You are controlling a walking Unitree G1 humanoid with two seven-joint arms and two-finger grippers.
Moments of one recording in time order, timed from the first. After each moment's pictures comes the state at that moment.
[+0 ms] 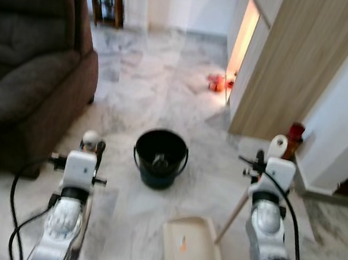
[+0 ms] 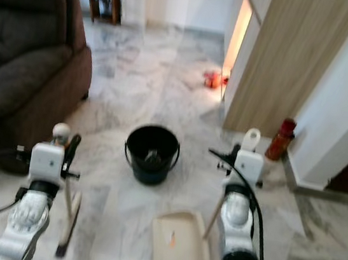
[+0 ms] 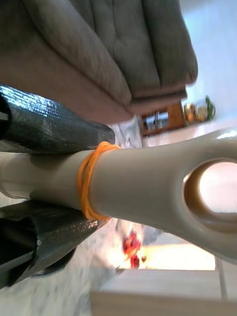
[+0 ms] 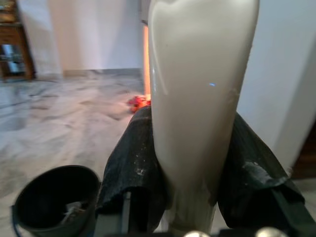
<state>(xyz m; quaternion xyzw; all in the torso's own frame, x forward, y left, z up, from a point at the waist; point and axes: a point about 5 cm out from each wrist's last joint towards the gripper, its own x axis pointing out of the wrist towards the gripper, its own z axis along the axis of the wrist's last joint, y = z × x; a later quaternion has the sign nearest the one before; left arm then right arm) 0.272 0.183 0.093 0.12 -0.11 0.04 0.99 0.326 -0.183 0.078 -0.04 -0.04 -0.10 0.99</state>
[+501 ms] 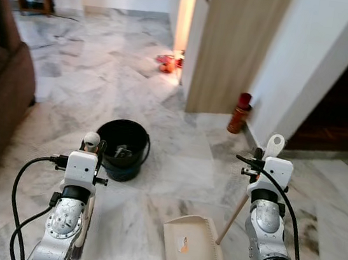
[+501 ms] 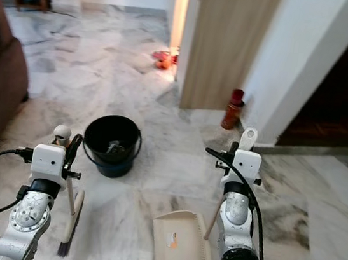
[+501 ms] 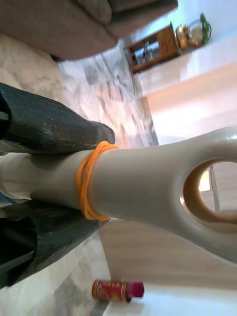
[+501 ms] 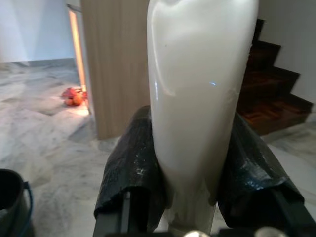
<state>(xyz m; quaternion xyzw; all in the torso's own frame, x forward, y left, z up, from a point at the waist) 0.274 0.180 0.094 0.12 -0.11 0.03 0.99 0.326 -0.189 0.078 -0.04 -0.04 -0.11 0.99</state>
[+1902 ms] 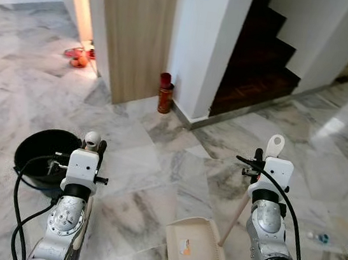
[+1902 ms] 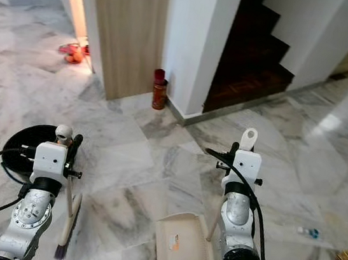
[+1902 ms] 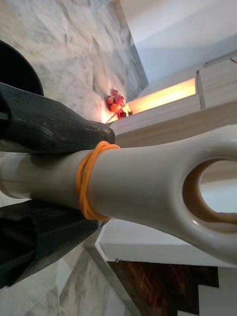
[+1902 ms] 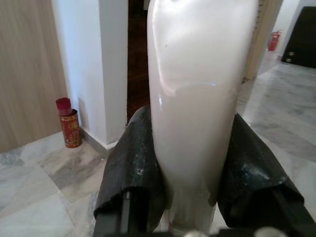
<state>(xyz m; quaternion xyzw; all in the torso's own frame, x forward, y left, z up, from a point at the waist) 0.281 0.181 0.091 0.12 -0.10 0.03 0.99 0.326 -0.191 0.078 -0.05 -0.04 -0.11 0.99</state>
